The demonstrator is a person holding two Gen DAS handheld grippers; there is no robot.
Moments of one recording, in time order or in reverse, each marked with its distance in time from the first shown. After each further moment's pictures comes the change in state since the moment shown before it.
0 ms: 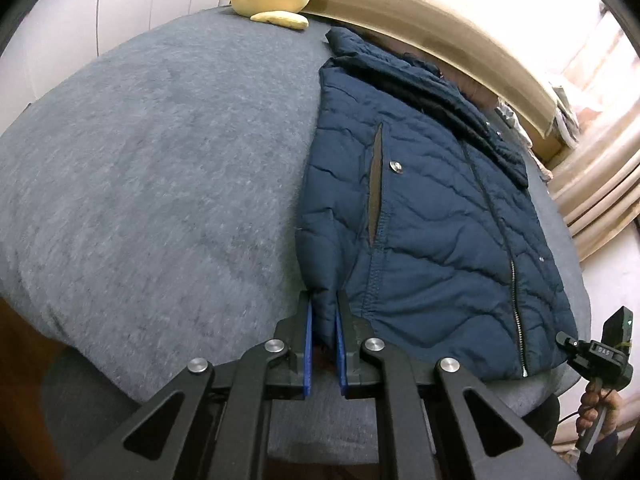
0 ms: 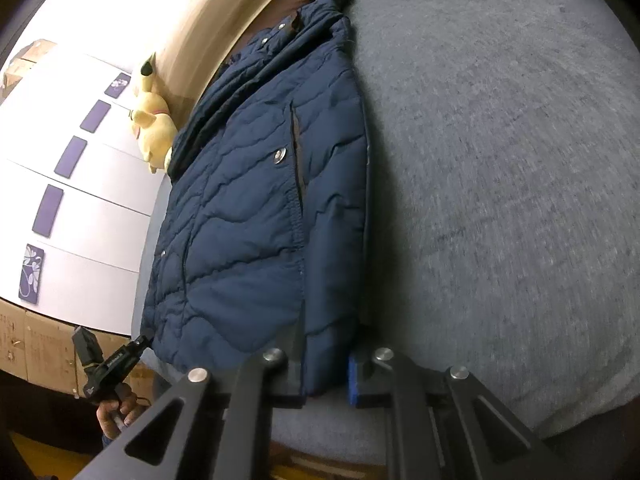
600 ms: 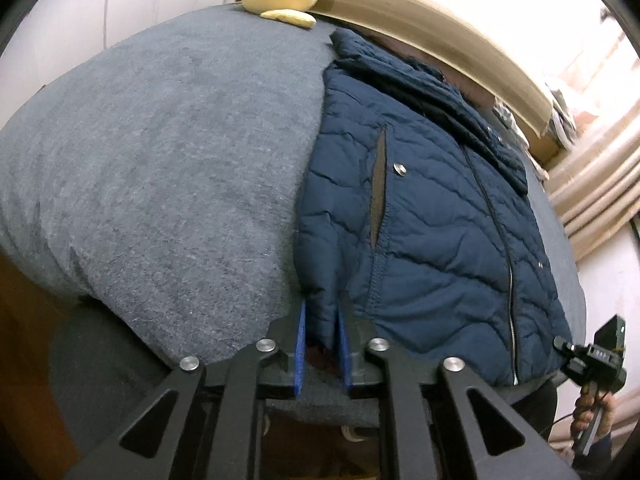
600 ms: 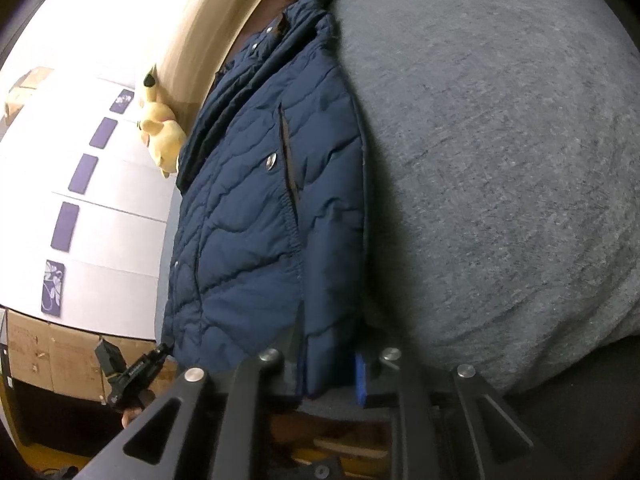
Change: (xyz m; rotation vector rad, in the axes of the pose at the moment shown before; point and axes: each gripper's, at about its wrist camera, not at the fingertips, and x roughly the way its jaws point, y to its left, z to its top) left arm -0.006 0.009 -0.006 -0.027 -0.006 -0.009; right arm -0.006 -0.028 0.000 0.095 0.007 0.089
